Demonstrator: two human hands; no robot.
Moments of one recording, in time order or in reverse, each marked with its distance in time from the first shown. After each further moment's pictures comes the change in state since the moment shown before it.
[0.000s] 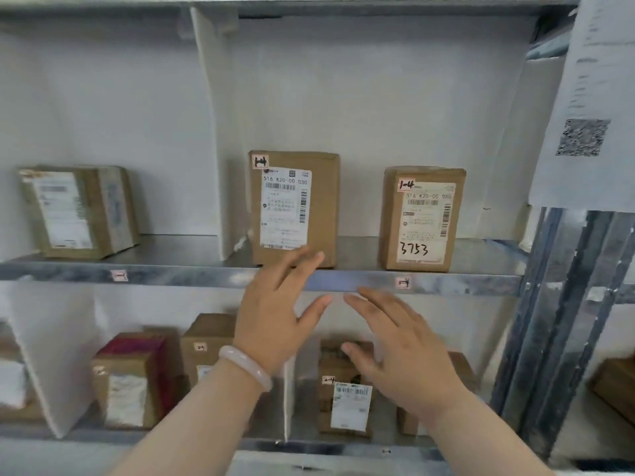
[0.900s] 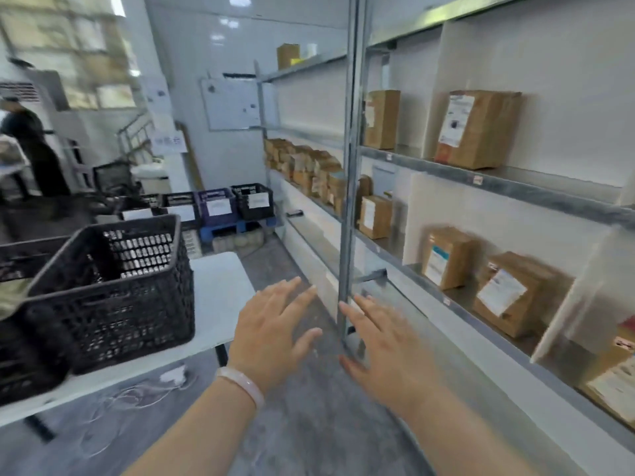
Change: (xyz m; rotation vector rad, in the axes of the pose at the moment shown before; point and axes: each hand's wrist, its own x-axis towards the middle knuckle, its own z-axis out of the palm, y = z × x) left_hand -0.397 -0.086 -0.619 1.089 -0.222 -0.821; right_hand -0.080 -0.645 0.200 0.503 -0.481 -0.883
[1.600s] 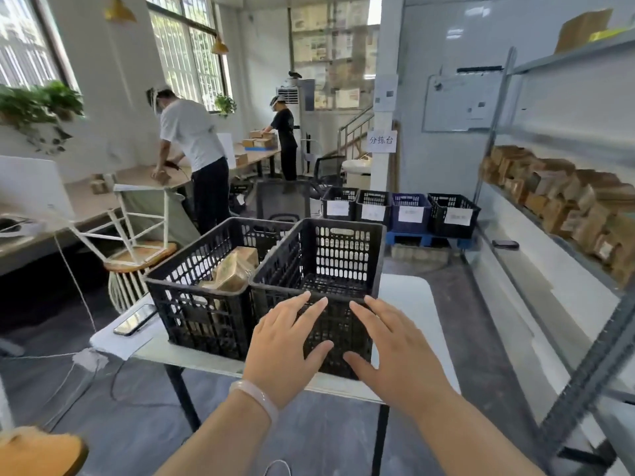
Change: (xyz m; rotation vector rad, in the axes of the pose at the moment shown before) left_hand -0.057 -0.303 -0.064 0.329 0.050 -0.639; right_hand 0.286 -0.235 0.164 0.299 -0.085 -0.592
